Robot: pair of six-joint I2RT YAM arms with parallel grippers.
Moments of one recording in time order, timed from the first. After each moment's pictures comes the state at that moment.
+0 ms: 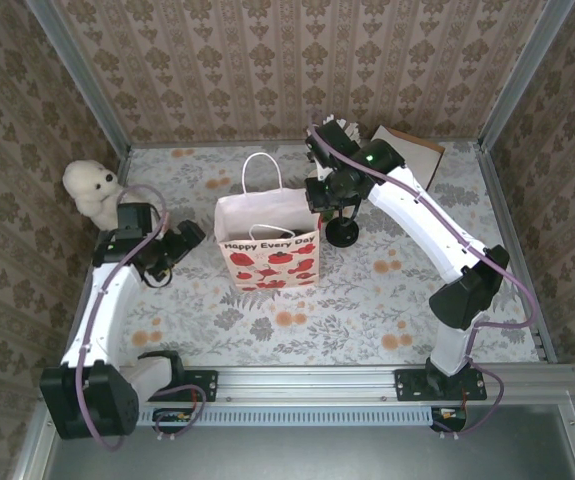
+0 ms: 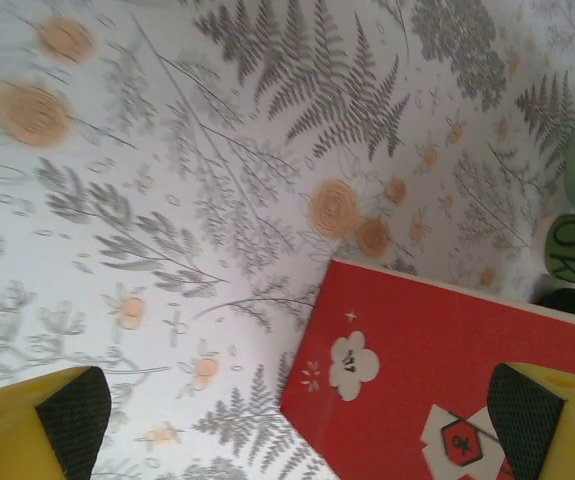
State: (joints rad) left arm -0.01 1.10 0.89 -0.78 0.30 -0.67; right arm 0.62 1.82 2.03 -1.26 0.01 0.43
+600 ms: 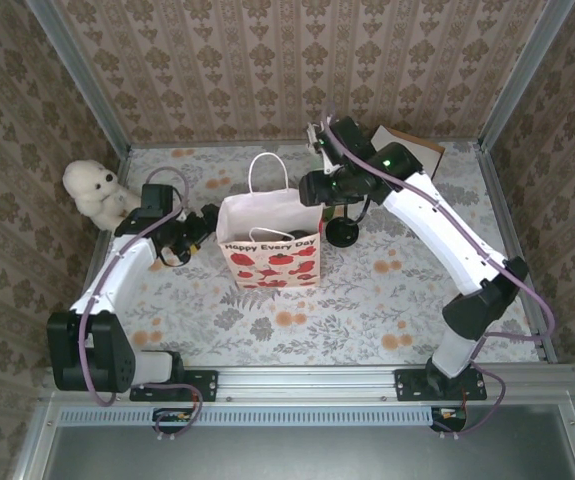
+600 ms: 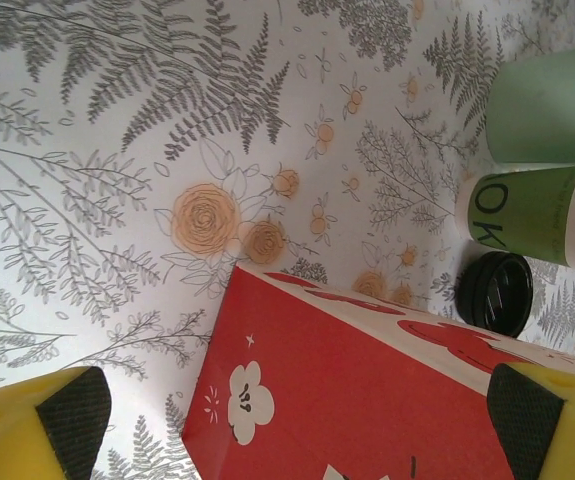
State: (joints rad) left arm -0.12 1.32 0.97 -0.62 0.41 -0.68; right arm 0.61 1.70 1.96 -1.15 0.03 0.45
